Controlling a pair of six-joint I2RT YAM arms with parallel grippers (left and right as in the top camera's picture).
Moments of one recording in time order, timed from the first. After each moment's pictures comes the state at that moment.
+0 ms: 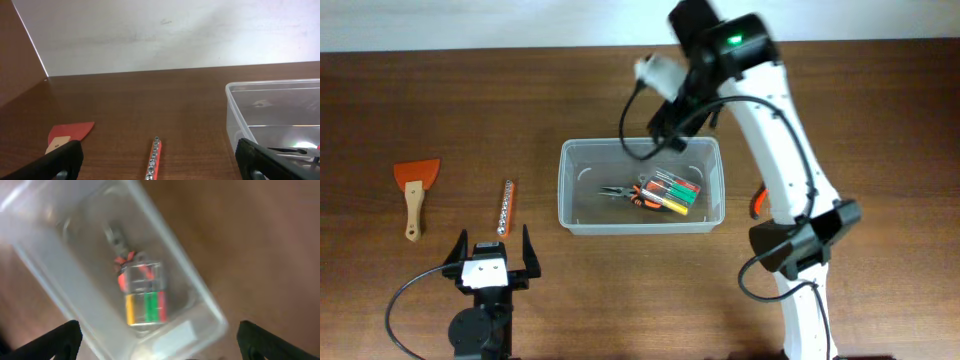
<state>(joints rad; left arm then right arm) 0.02 0.01 0.01 -0.08 -0.08 0.08 0.39 2.29 2.69 -1.69 -0.20 -0.53</state>
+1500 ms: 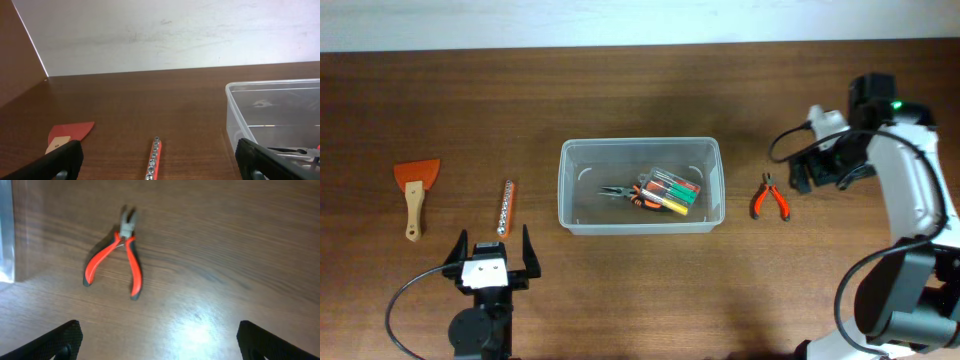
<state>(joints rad) 0.02 0.01 0.01 -0.08 -0.08 0.08 -0.20 1.78 1.48 -1.14 -0.06 -0.43</state>
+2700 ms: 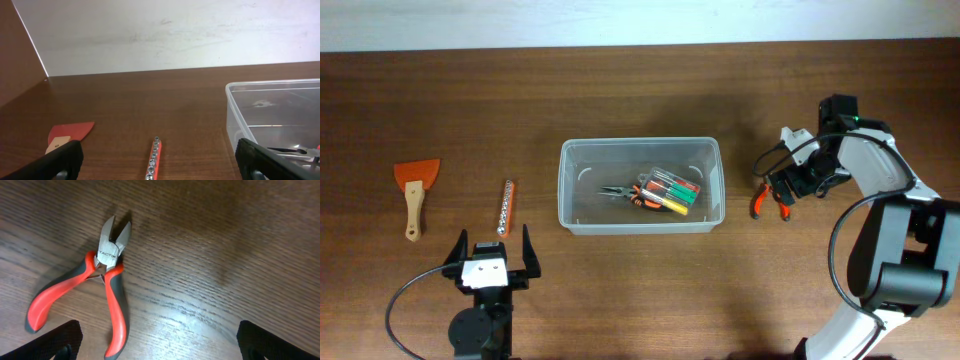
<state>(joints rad) 0.02 0.01 0.01 -0.08 -0.08 0.08 -0.18 1.95 1.36 -0.90 -0.05 -0.55</state>
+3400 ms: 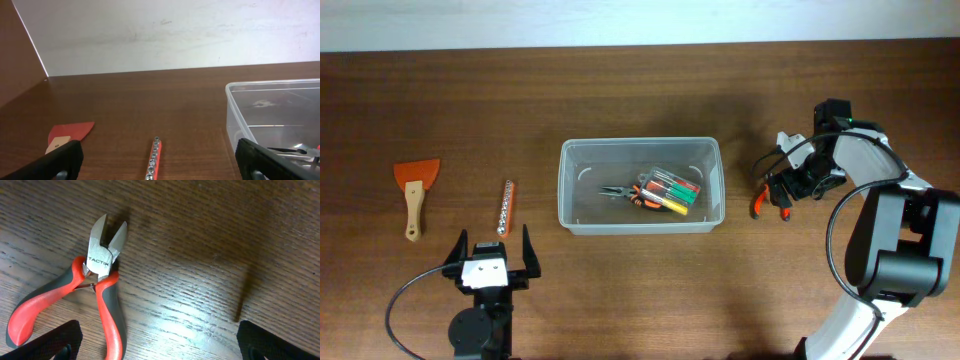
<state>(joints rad) 0.02 0.01 0.01 -0.08 -0.08 0.08 -0.18 2.01 1.36 -0.89 -0.05 -0.56</state>
